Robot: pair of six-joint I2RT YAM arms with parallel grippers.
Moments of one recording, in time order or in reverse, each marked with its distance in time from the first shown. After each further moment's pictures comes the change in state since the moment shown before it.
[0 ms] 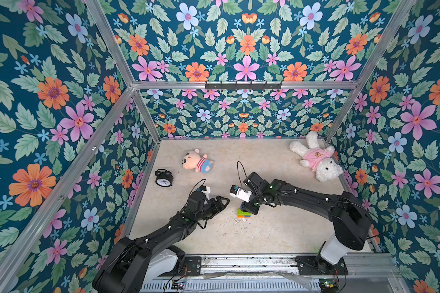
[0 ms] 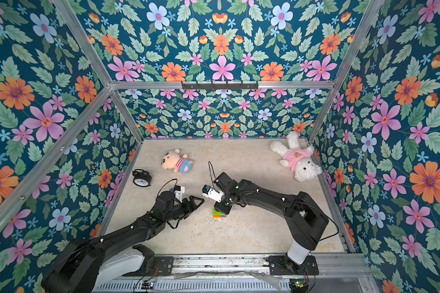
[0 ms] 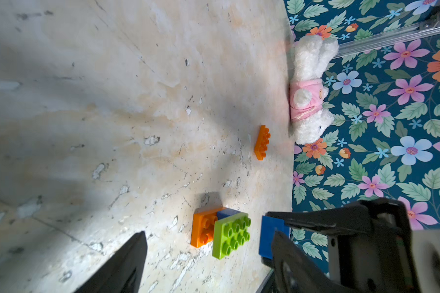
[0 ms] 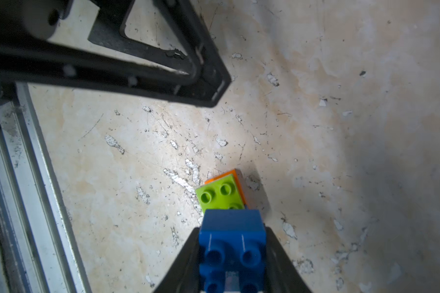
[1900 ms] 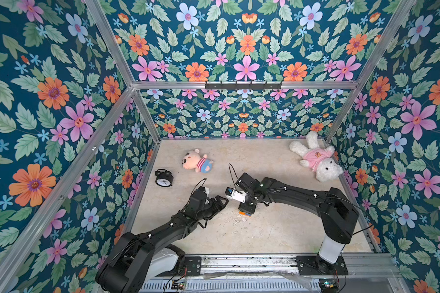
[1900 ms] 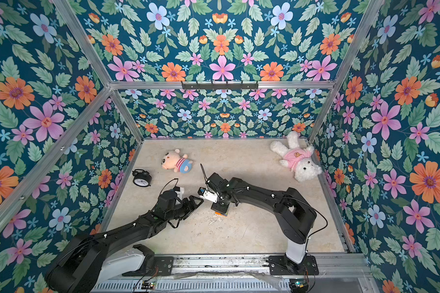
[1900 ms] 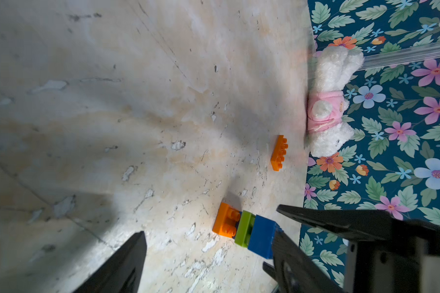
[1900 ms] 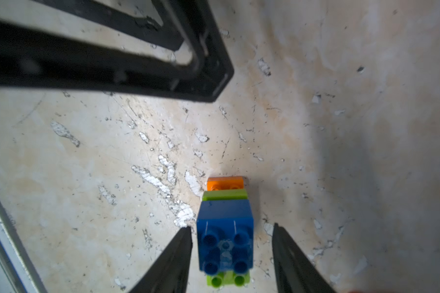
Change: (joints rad) left arm 0.001 0.032 0.024 -0.045 -0.058 -0.014; right arm 0.045 0.068 0.126 -0.109 0.149 -0.014
